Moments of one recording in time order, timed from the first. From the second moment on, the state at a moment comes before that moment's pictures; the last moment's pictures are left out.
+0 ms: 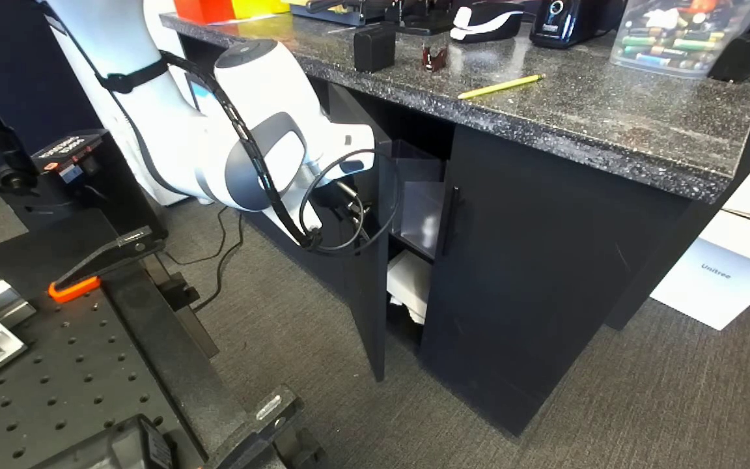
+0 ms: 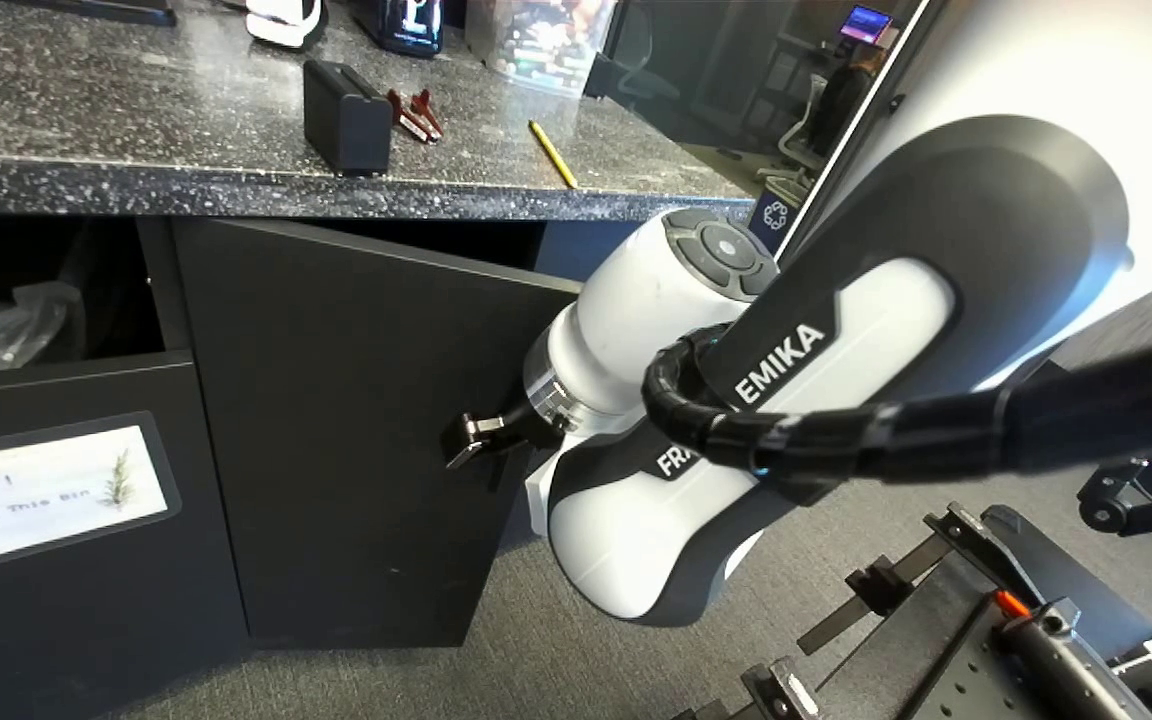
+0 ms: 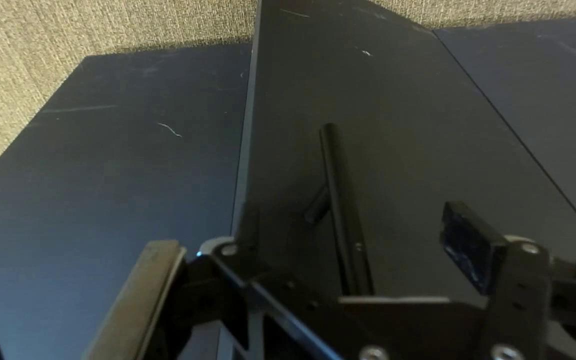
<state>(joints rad) 0.39 1.10 -0.16 -1.84 0.03 3.33 0.33</state>
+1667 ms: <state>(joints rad) -0.20 0.73 0.49 -1.96 0.07 2.74 -0.10</state>
